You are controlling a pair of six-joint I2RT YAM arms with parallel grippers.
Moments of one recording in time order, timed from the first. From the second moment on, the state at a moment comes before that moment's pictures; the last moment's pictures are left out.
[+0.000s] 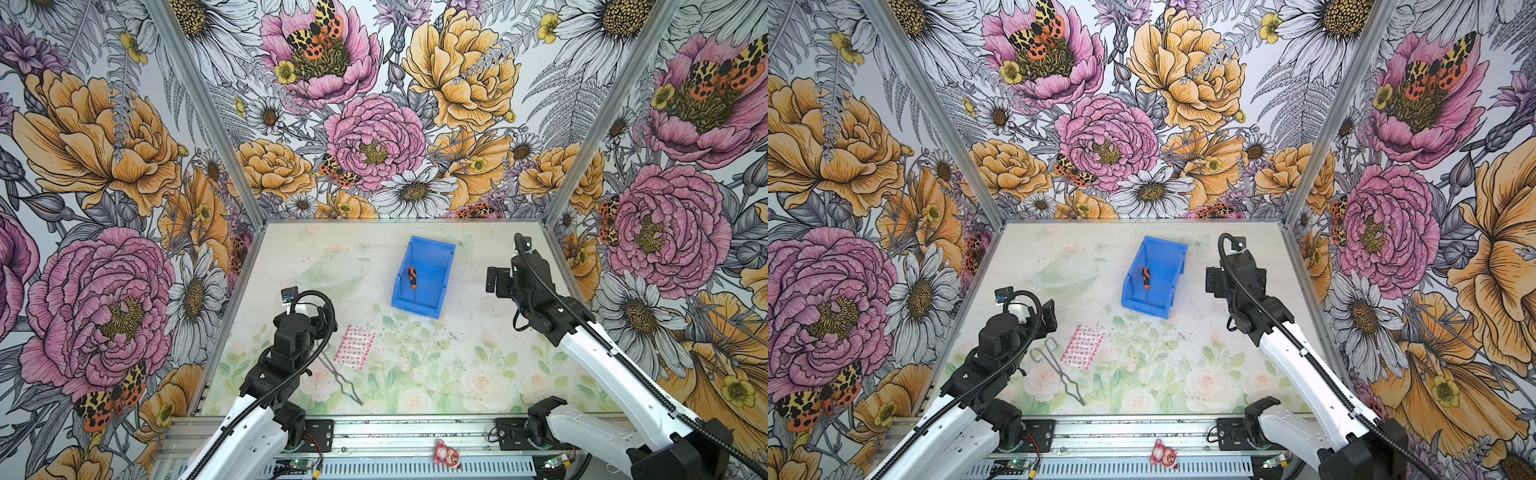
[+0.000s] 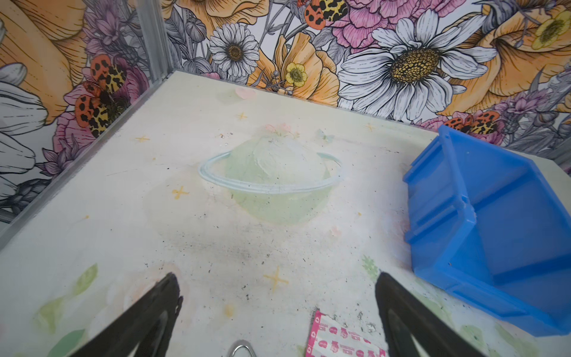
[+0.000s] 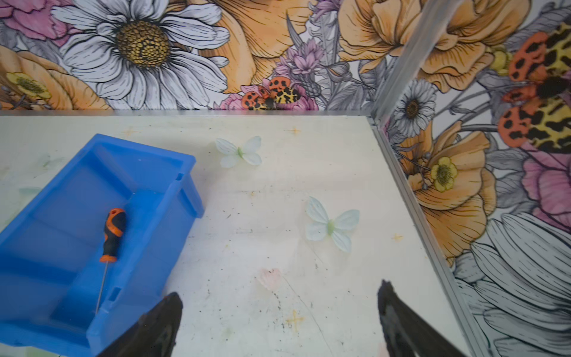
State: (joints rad) left arm -0.38 0.56 0.42 -0.26 -0.42 -0.36; right arm 0.32 1.01 0.91 -0.51 0.42 0.20
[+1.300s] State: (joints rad) left arm -0.07 1.43 0.52 0.54 -0.18 -0.06; right arm -0.06 1.20 0.30 0.54 0.32 0.15
